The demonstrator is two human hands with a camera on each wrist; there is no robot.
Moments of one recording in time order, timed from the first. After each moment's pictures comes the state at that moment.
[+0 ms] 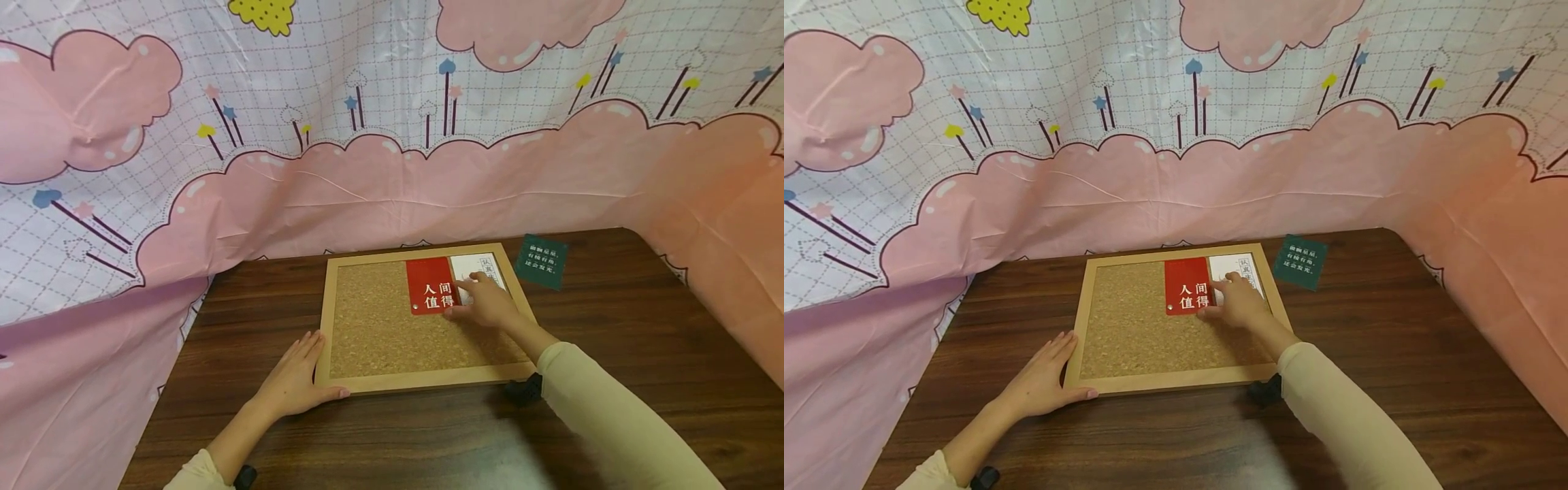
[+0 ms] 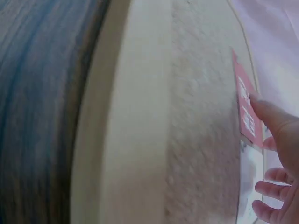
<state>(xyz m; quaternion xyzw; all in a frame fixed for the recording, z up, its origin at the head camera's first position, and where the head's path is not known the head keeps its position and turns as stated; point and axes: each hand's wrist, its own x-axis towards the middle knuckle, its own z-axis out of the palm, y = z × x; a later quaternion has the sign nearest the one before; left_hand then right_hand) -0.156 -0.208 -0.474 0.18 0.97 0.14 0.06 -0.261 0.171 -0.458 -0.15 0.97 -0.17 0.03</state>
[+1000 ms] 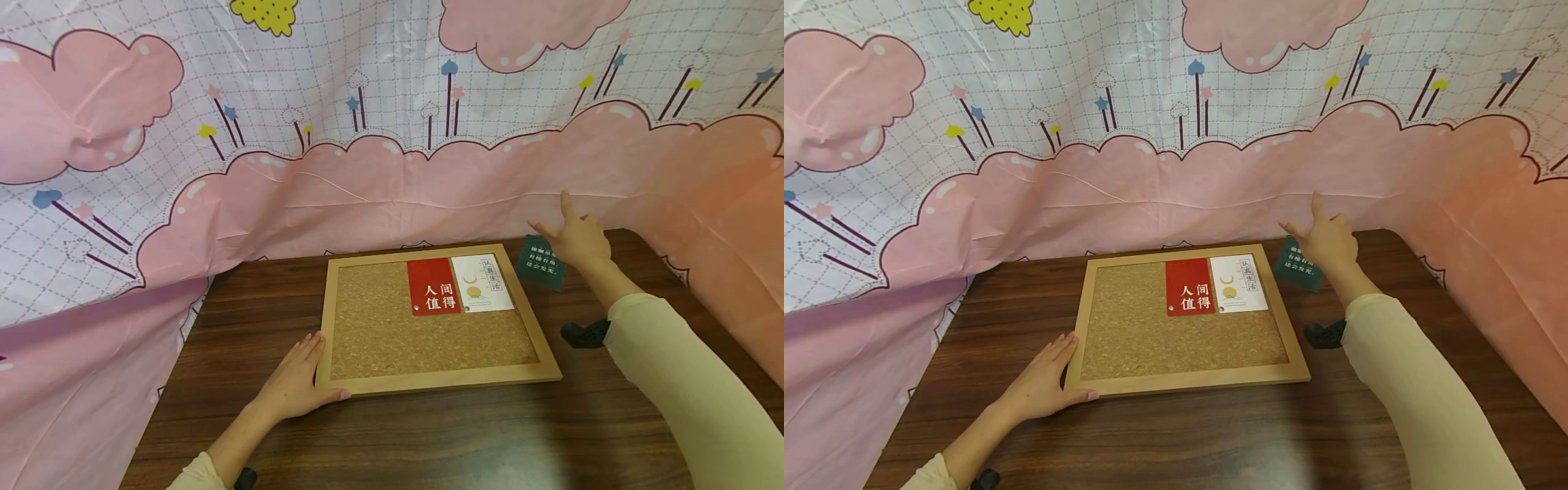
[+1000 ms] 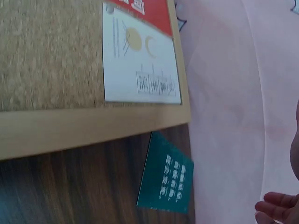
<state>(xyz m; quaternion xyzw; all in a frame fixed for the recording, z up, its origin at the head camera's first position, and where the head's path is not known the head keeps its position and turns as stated) -0.156 -0.208 -0.475 0.17 0.97 0.15 0.05 -0.296 0.286 -0.363 0.09 0.97 -0.20 -0.03</state>
